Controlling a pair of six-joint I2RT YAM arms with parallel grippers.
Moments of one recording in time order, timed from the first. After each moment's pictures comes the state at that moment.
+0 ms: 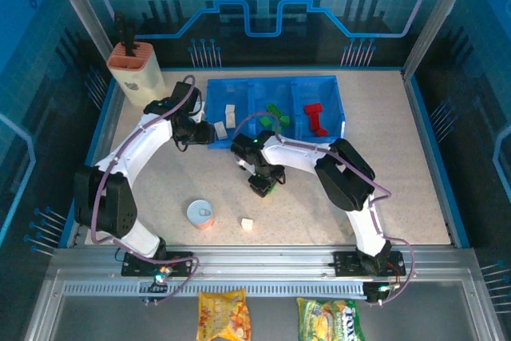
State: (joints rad) left arm -0.22 1.58 1.30 -0.89 0.12 -0.27; right arm 0.87 2.09 1.53 -1.06 0.08 0.04
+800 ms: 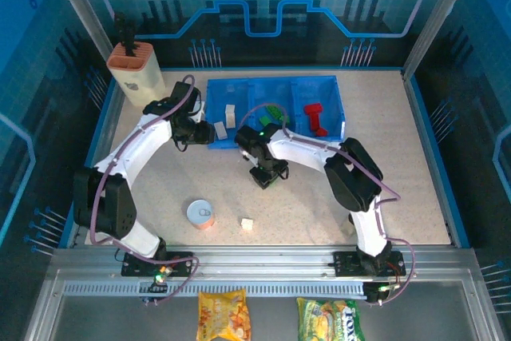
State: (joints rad) left arm -0.22 1.56 1.29 -0.89 0.12 -0.27; right arm 0.83 2.03 1.55 -1.08 0.08 0.14
